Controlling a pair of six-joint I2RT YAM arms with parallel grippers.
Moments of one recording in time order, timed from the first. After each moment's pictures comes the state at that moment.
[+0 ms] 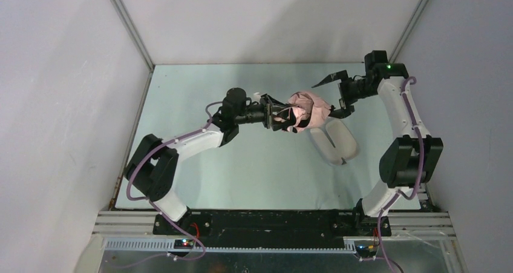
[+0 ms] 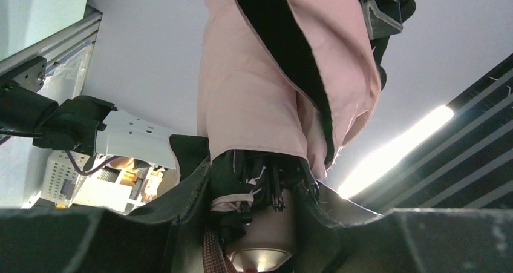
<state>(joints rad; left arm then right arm) -0.64 1.62 1.01 0.49 0.77 -2.04 -0.02 1.68 1.64 -1.17 -0.84 1.16</state>
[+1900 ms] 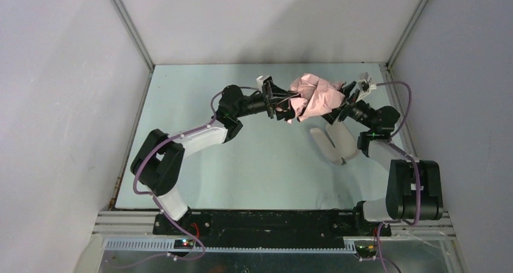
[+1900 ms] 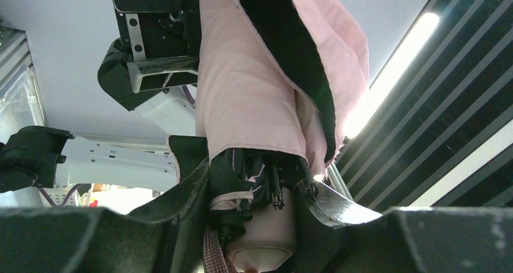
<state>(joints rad) -0.64 1.69 1.07 0.88 0.77 -2.09 -0.05 1.38 0.60 1.22 -1.08 0.66</state>
